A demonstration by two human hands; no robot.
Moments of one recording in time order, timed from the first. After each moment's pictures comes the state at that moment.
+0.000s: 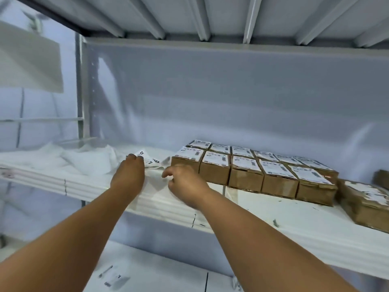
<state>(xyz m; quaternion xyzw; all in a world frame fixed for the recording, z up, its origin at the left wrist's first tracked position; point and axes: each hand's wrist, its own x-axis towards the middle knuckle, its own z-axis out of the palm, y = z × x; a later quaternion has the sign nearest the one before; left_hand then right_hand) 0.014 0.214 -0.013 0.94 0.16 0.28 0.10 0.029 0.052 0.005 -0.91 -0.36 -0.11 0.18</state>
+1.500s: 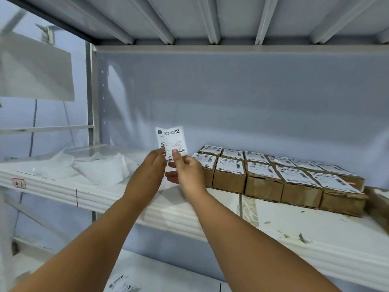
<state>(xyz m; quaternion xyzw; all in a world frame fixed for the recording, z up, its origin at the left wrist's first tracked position) 0.011 0.209 -0.007 0.86 -0.07 0.47 0.19 0.040 0.103 0.016 -0.67 -0.19 -0.03 0.72</state>
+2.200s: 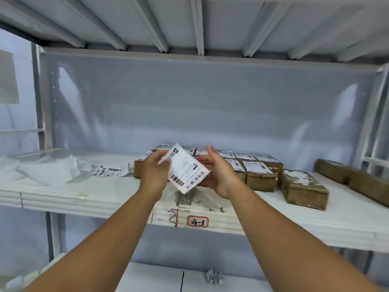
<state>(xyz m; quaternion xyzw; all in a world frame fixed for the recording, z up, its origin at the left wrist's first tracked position) -0.014 0.045 0.026 0.65 0.00 0.31 0.69 0.005 -0.107 0.044 -0.67 -0.12 0.04 0.73</state>
